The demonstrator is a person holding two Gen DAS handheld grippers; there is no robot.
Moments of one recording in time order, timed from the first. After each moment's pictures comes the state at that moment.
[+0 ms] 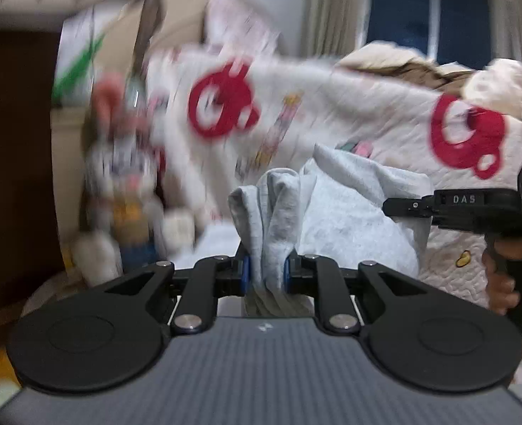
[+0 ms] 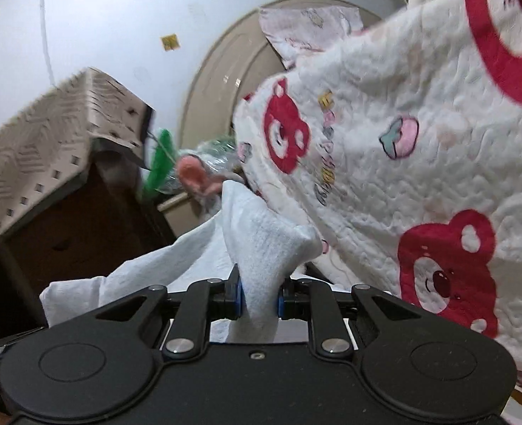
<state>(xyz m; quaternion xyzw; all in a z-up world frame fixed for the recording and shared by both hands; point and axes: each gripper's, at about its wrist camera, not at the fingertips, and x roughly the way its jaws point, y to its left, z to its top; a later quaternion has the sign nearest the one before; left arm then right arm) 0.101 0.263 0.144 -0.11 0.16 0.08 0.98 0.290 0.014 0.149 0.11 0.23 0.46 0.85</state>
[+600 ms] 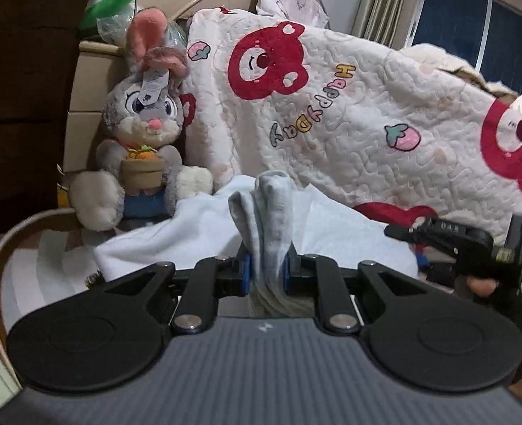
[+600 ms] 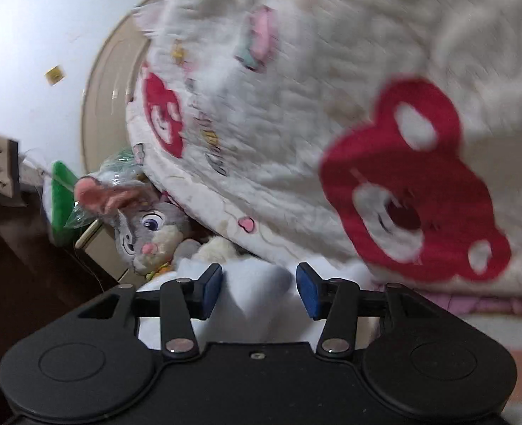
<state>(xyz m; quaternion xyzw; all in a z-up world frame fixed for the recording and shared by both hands) 0.127 0.281 0.086 -0.19 0.15 0.12 0.96 0.376 0.021 0.044 0.25 0.30 0.36 0.85</state>
